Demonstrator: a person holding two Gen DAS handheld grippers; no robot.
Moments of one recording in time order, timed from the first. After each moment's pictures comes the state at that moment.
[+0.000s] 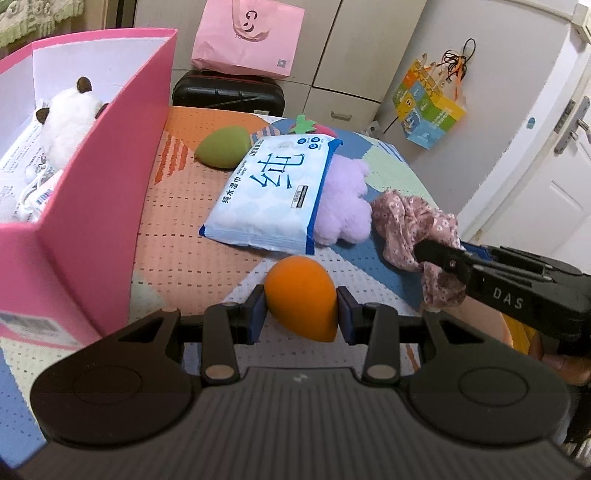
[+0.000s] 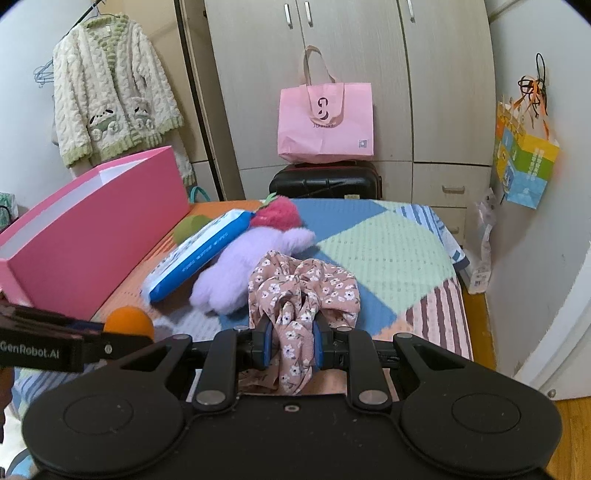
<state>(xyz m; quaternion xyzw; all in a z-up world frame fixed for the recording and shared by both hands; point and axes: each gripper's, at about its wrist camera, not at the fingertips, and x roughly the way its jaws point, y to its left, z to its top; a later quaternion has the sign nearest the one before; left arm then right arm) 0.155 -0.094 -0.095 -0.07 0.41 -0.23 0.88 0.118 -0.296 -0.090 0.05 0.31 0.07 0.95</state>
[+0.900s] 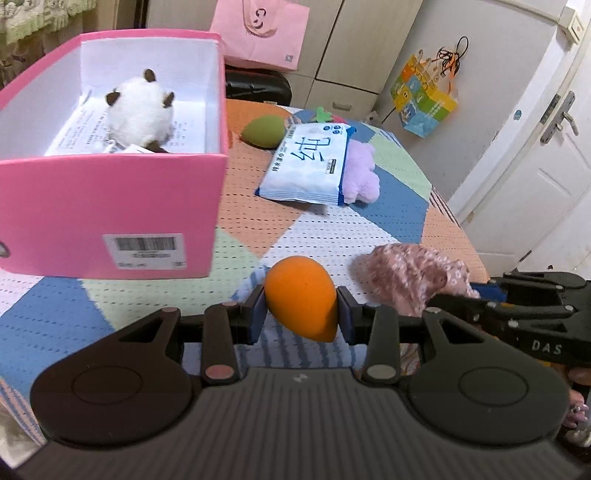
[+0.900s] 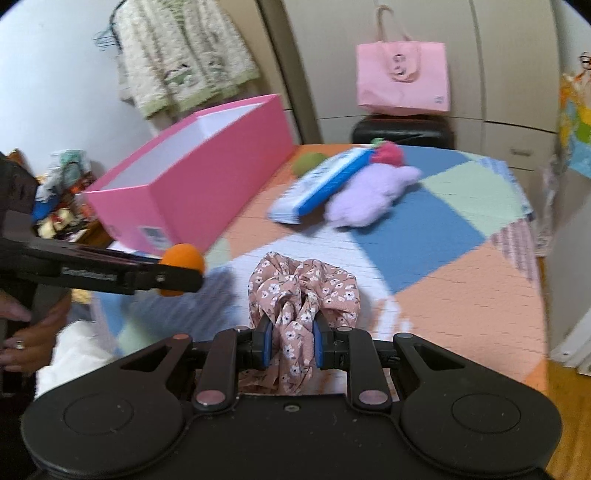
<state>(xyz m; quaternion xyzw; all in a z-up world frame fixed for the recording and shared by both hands) 0.105 -0.027 -0.068 -0.06 0.42 -0.23 0.87 0.053 -0.250 -0.068 0.06 0.38 0.20 0.90</state>
